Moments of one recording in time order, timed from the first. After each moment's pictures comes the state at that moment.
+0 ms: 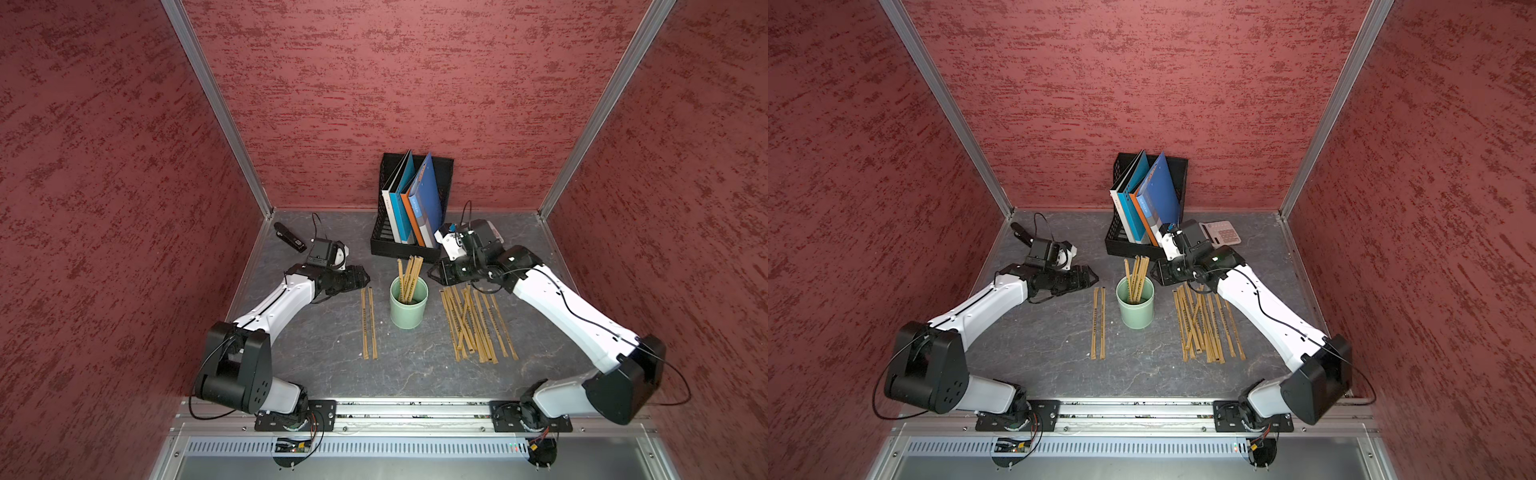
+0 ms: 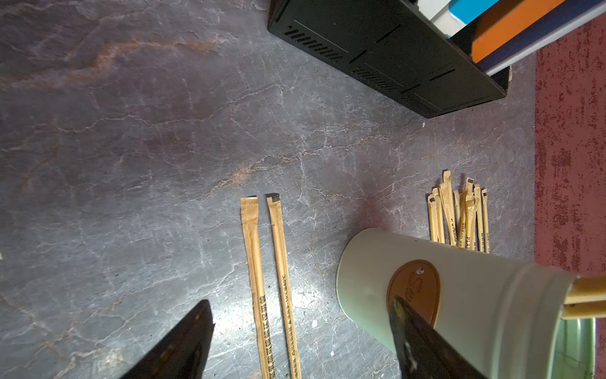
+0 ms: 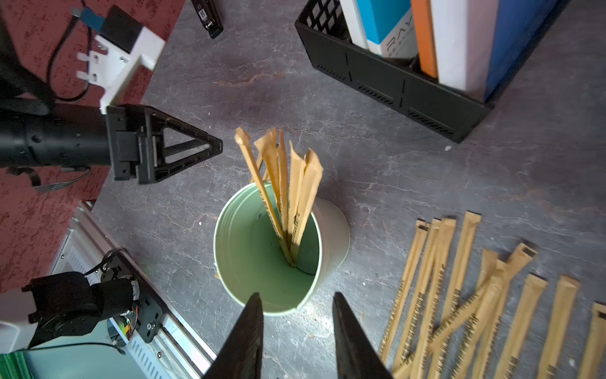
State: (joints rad) left arm -0.23 1.44 0.97 -0.50 0.34 -0.42; right arm 0.57 1.46 1.38 -0.79 -0.25 0.32
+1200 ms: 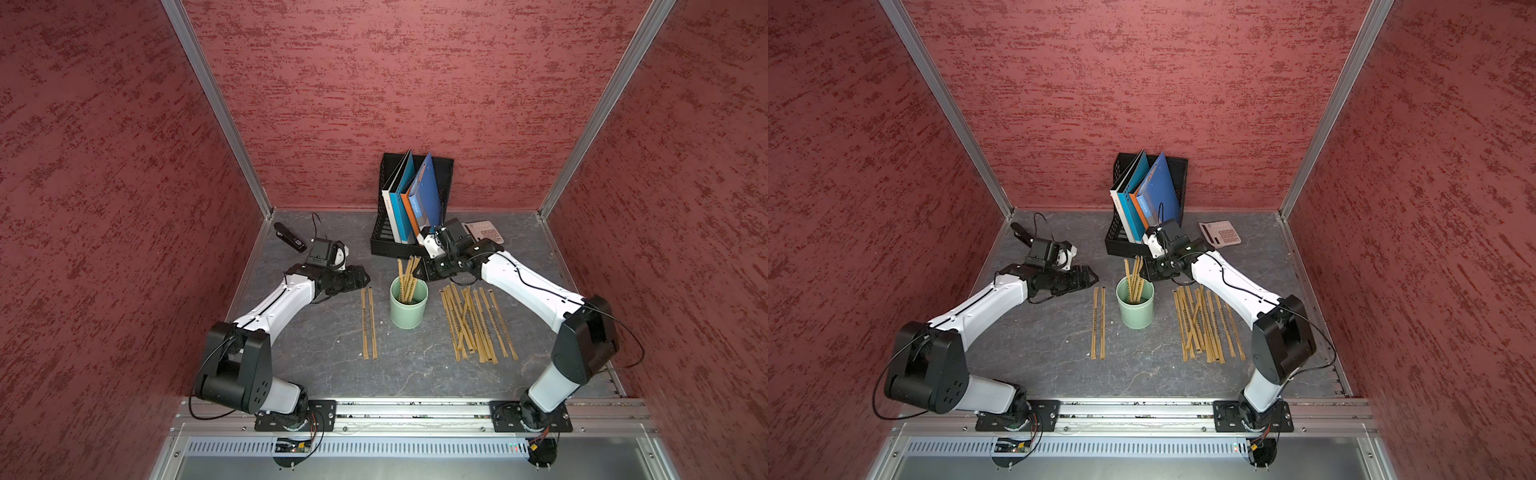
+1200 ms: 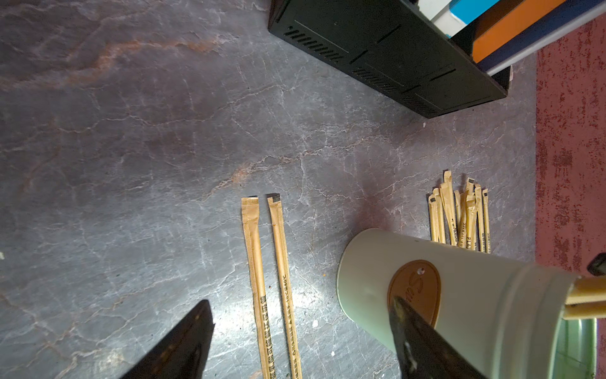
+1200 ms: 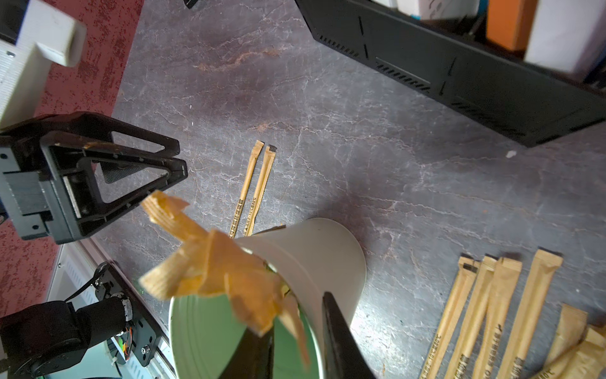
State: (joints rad) left arm -0.23 1.44 0.97 -0.50 0.34 -0.42; right arm 0.57 1.69 1.44 -0.70 -0.32 0.33
